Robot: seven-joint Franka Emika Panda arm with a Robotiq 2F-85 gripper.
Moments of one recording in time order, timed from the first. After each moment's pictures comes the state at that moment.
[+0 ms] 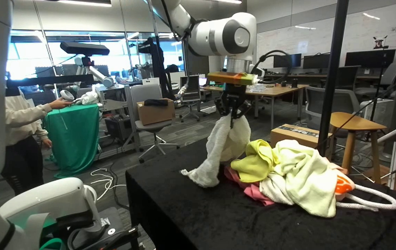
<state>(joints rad) 0.08 0.33 0.13 -1.70 0.01 1.89 -0.29</state>
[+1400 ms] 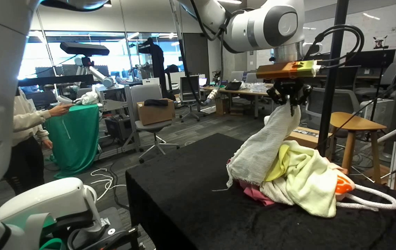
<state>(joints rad) -0.03 0.42 0.04 -1.55 -0.03 2.21 -0.31</state>
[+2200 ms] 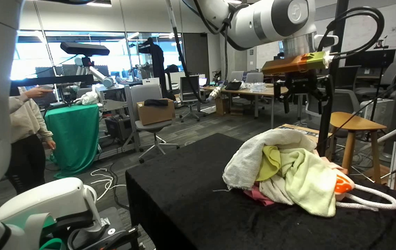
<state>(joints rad) -0.03 0.37 -0.02 -1.59 -0.10 2.15 -0.23</state>
